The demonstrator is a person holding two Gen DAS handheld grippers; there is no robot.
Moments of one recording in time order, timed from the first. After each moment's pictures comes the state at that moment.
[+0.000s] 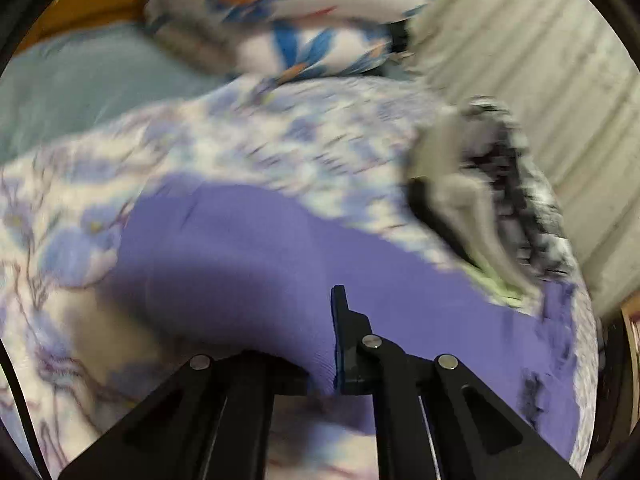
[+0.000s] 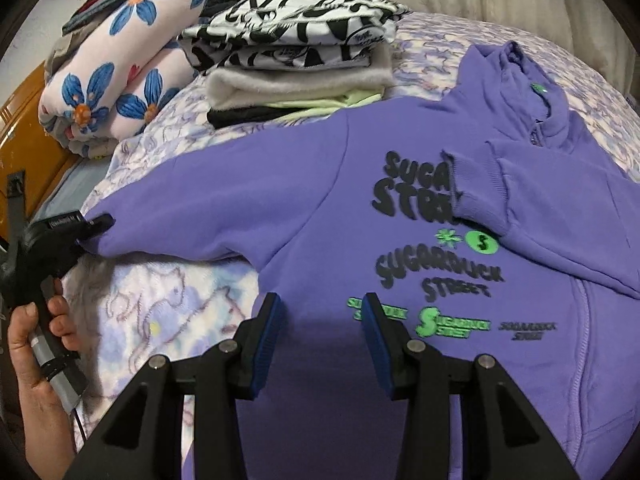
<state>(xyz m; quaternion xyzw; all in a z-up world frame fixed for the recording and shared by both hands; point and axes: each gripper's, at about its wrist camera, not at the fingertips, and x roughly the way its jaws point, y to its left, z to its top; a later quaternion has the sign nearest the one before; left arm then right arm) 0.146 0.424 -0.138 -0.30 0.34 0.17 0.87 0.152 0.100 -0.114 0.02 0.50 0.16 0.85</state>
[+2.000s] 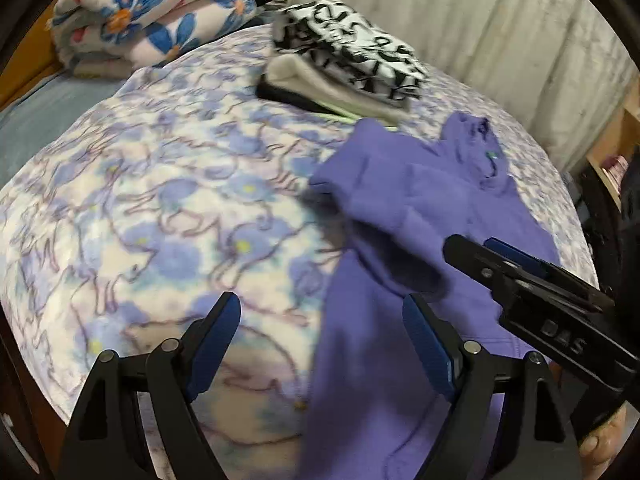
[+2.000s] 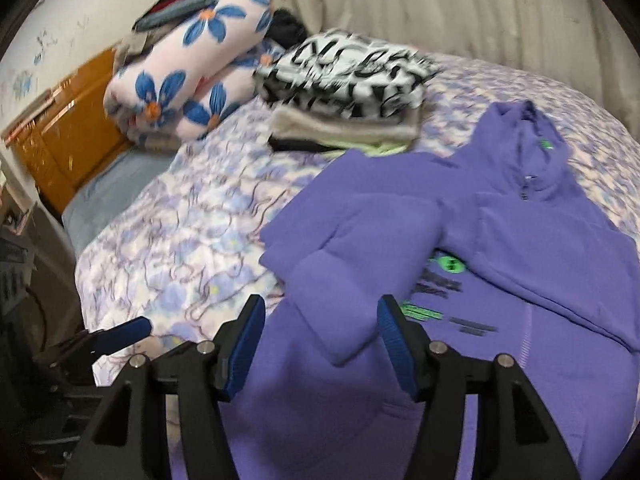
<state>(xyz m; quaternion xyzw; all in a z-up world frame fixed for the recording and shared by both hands) 0.033 0.235 -0.099 -0.18 0.45 0.06 0.87 0.111 0.087 -0.060 -0.04 0.47 0.26 0.85</state>
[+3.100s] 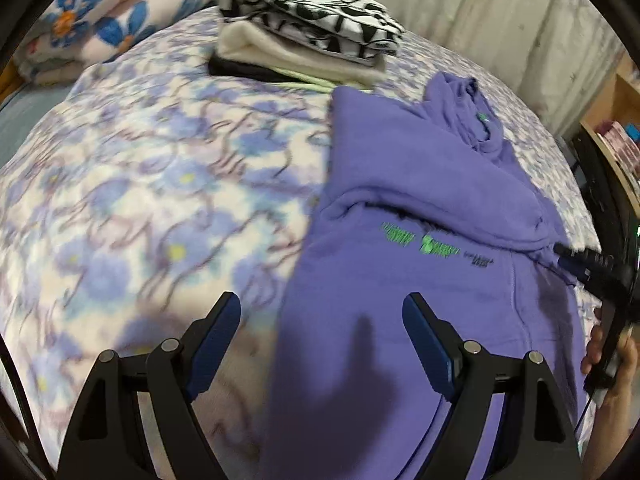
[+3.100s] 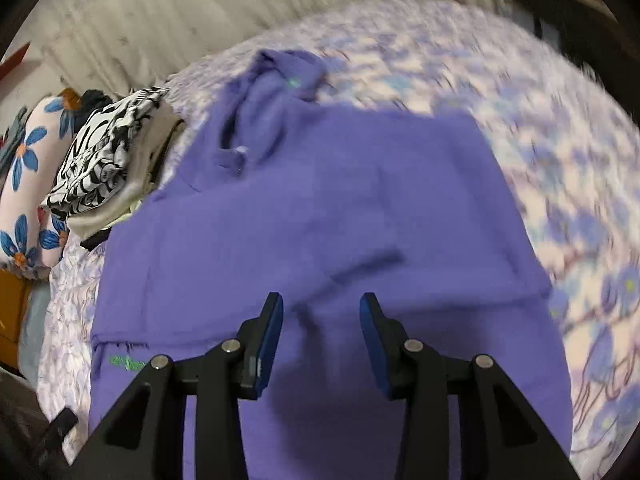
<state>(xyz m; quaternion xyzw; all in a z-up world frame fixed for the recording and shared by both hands) 0.094 0.197 -0.129 -0.15 0.49 0.00 0.86 0.184 -0.210 -0.108 0.16 0.50 0.03 0.85</state>
